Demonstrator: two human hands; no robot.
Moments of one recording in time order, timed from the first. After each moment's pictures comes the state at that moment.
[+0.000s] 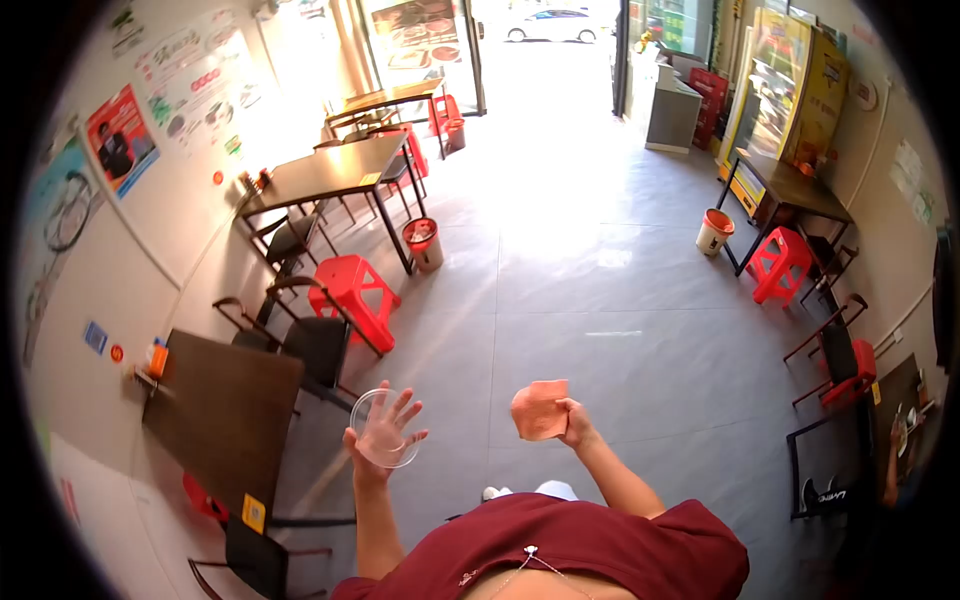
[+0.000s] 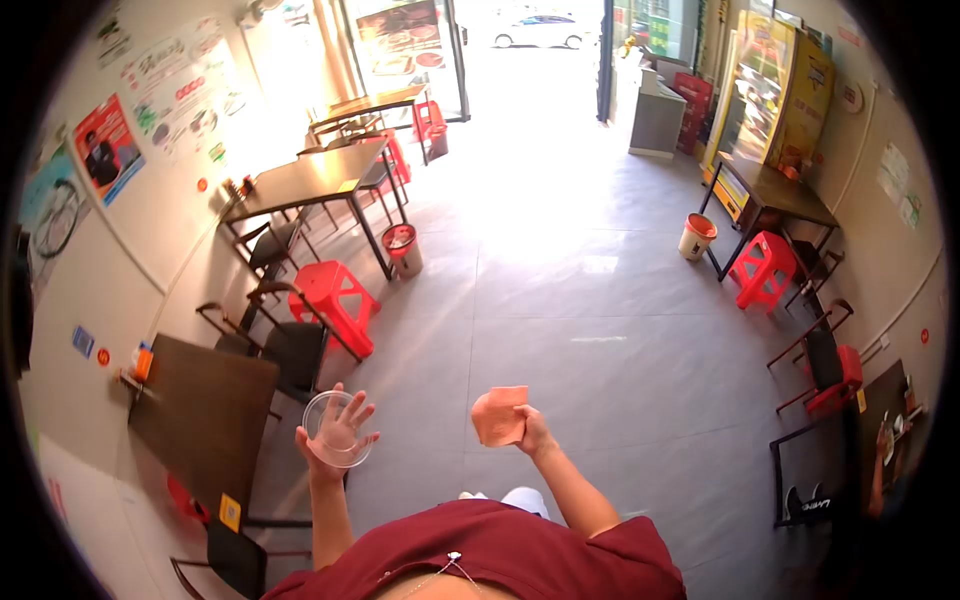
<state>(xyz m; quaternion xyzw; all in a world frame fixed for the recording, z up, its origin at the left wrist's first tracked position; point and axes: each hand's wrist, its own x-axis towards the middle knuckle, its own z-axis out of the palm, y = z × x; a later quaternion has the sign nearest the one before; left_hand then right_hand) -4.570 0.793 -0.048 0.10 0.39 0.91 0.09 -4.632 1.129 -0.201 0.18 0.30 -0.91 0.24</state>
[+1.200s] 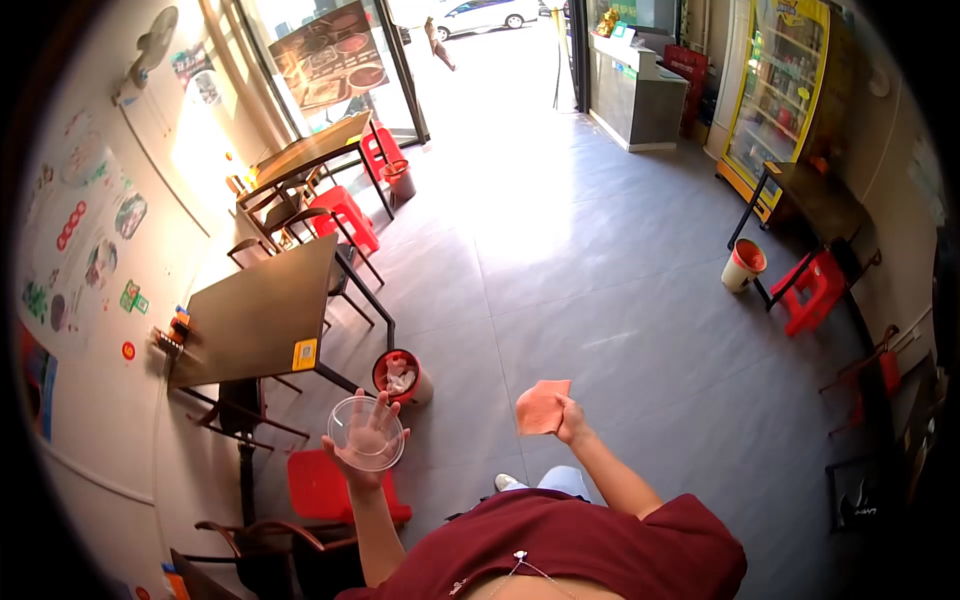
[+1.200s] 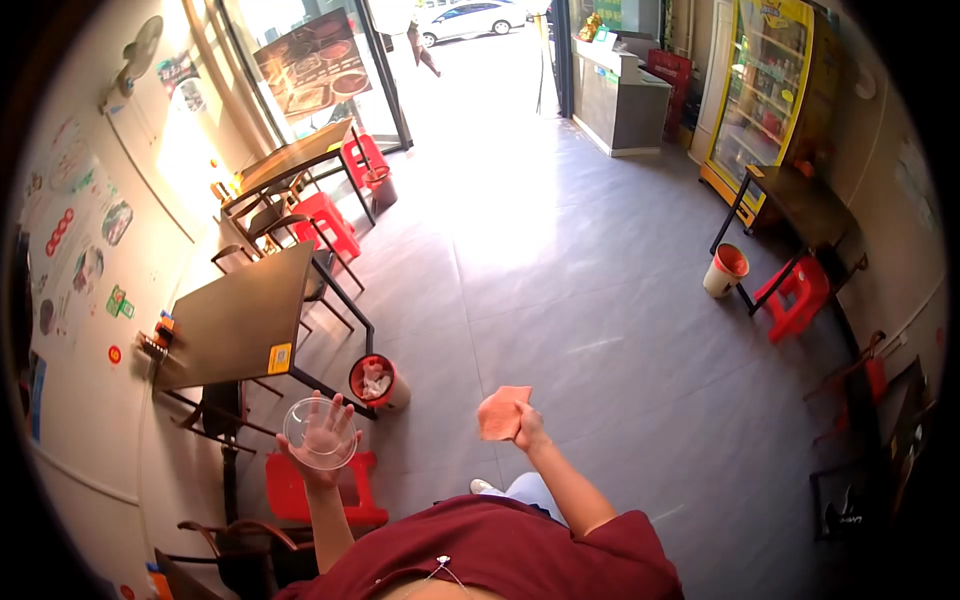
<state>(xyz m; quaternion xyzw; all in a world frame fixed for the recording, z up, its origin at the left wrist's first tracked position) -5.416 0.728 -0.055 0.12 0.25 0.95 0.15 -5.420 1.073 -0.255 0.26 0.24 -0.93 0.10</state>
